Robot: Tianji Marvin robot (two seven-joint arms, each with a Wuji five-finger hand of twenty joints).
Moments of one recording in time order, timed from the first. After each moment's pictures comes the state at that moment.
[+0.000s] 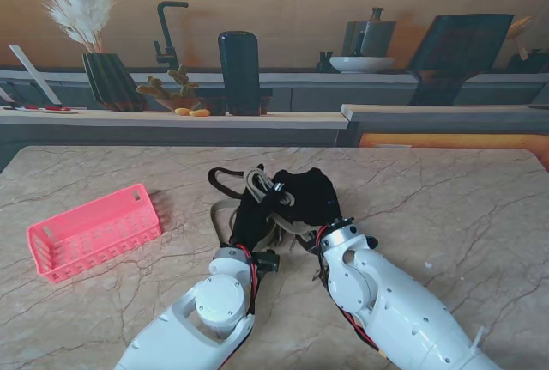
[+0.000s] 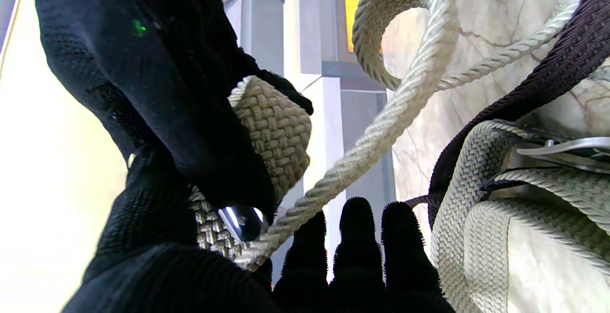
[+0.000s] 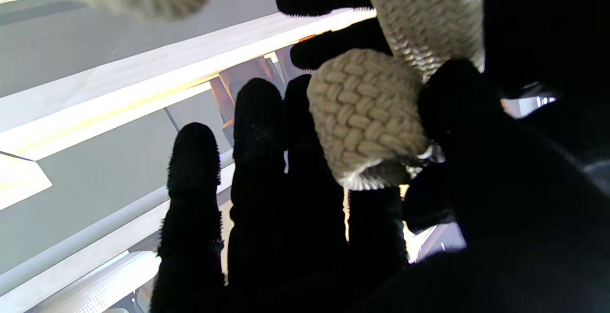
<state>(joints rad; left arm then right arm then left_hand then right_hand) 1.39 -1.39 -0.86 -1.37 -0.21 -0.17 0.52 -1.27 -1.20 0.85 -1.27 -0.78 -0.16 -0.65 0.85 -0.07 -0.01 -0.07 0.13 0.07 0.03 0.36 0.24 0.12 0.34 0.29 0.24 0.12 0.31 0.33 0.01 0.05 0.66 0.33 0.61 -0.68 0.77 -0.23 0.72 -0.14 0.97 0.24 1.14 0.02 0.74 0.33 0.94 0.03 0.84 0.71 0.47 0.20 0.99 0.58</state>
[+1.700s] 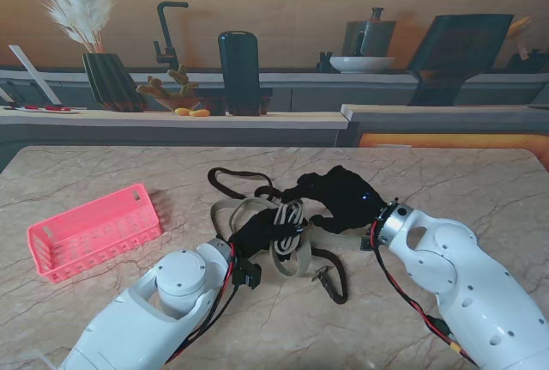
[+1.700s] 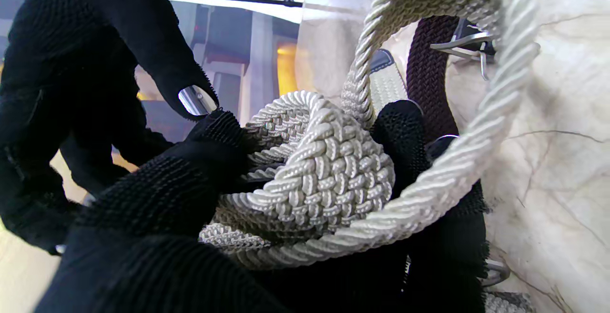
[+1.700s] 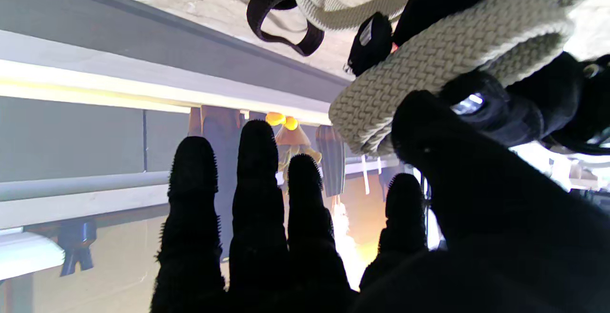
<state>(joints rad) 1.36 -1.23 -0.92 -1.45 -0.36 0.08 -0.12 -1.44 -1.04 1.24 -1.61 -1.10 -0.55 -0.10 0.86 -0.43 0.60 -0.13 0.50 0.21 0.70 0.59 0.95 0.28 0.63 0.83 0.97 0.40 1.01 0.70 0.55 0.46 1.34 0.64 0.63 -0.57 0.84 -0.10 0.15 -0.42 0.61 0.50 0.50 0.06 0.39 0.35 0.69 0.06 0.33 0.51 0.38 0.21 0.79 0.63</state>
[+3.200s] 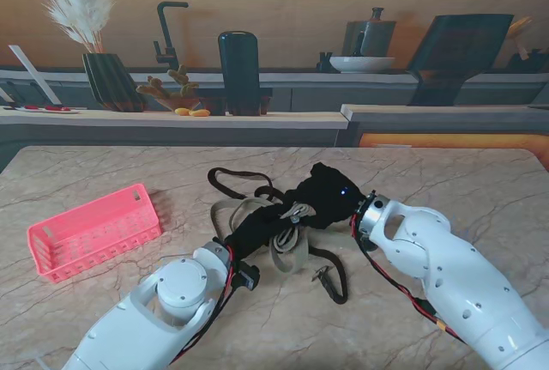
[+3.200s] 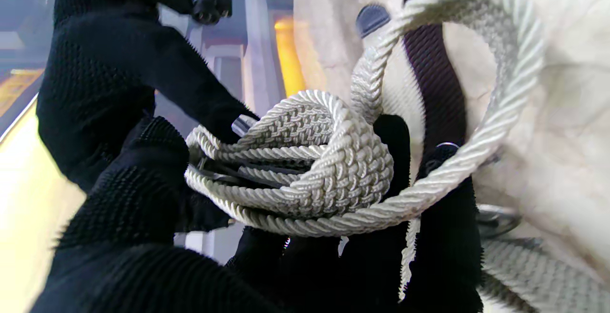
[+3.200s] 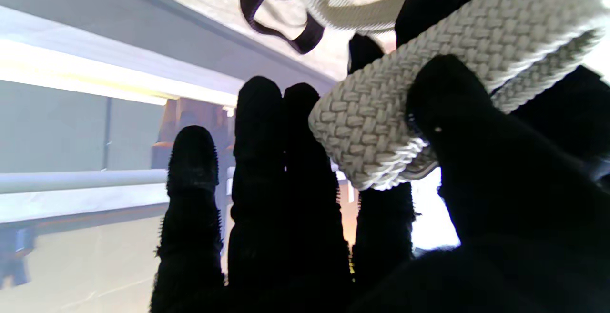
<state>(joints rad) 1.38 -1.23 -0.91 -1.46 -0.25 -0.01 -0.01 -1.26 -1.03 1.03 -1.44 -1.17 -0.50 -0.25 0.72 -0.31 0.22 -0.04 0.46 0.20 0.46 0.46 0.75 0.25 0.46 0.55 0.74 0.37 0.71 0.66 0.33 0.45 1.10 0.56 0.64 -0.71 0.80 -0.22 0.73 -0.24 0.81 0.19 1.09 0.05 0.54 0.43 0.95 0.03 0.77 0.76 0.46 0.21 0.86 0.65</state>
